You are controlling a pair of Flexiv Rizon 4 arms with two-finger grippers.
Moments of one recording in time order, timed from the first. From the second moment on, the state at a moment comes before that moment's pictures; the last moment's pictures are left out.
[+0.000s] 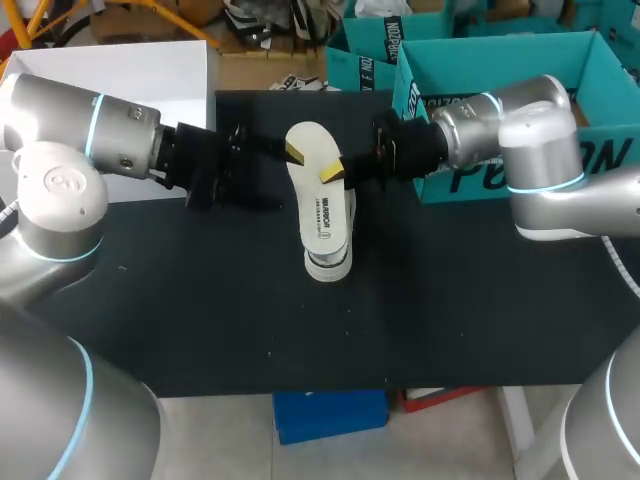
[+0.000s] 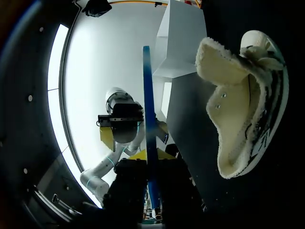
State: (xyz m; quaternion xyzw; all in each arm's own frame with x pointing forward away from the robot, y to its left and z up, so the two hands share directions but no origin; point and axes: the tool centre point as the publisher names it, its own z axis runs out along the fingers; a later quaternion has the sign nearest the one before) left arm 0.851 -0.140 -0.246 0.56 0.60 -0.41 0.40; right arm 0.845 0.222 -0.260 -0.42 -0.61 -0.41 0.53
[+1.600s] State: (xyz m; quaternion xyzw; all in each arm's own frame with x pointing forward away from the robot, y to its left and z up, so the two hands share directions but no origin) left arm 0.865 -0.149 -0.247 0.47 0.55 -0.43 0.55; right arm 0.845 0.222 -0.260 -0.42 -0.61 -0.41 0.53
